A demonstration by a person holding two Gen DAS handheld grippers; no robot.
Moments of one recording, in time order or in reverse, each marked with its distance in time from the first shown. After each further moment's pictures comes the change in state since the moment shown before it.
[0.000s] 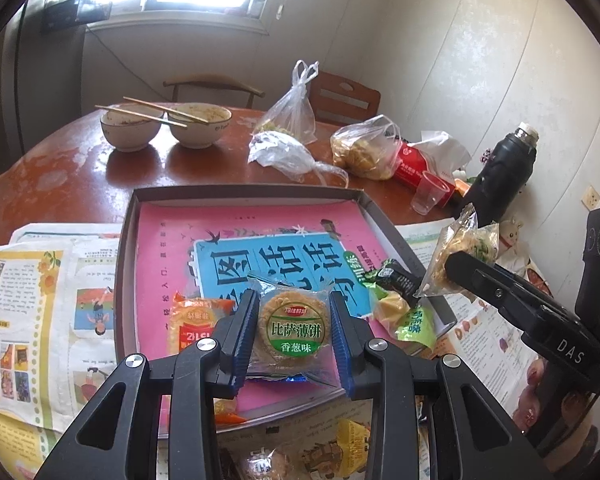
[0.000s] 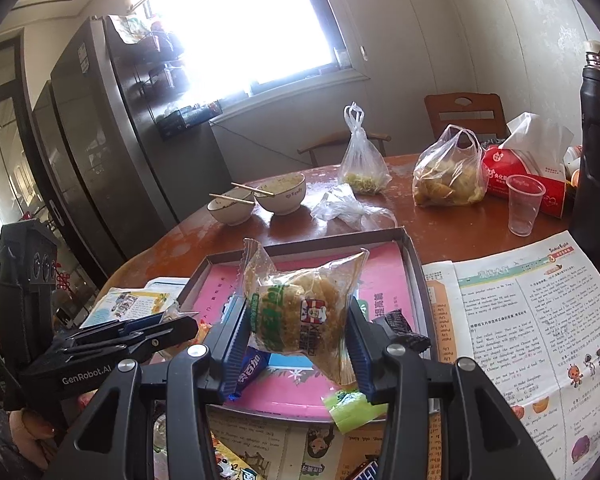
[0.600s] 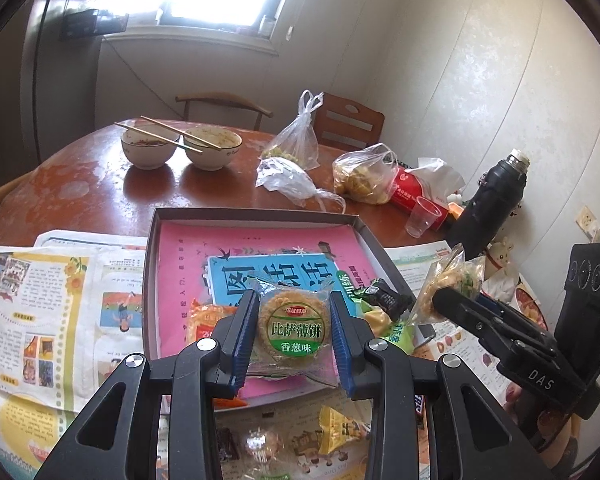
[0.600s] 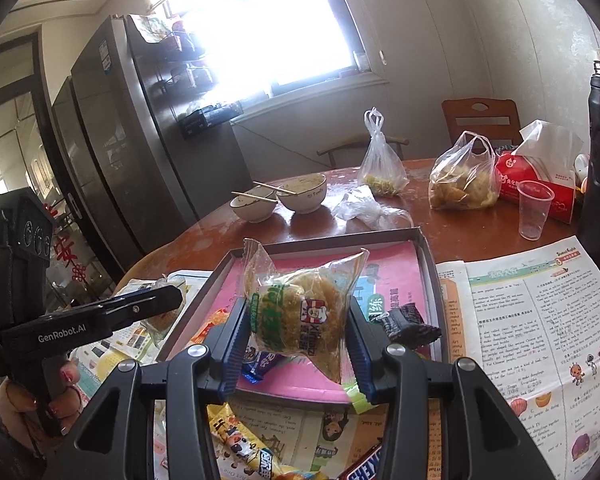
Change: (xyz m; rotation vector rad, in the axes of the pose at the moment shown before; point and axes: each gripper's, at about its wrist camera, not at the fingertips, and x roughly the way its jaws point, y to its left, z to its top) left arm -0.044 -0.003 0.006 -0.031 -0.069 0.015; right arm -0.018 0.006 -0.005 -0.029 -0.015 0.063
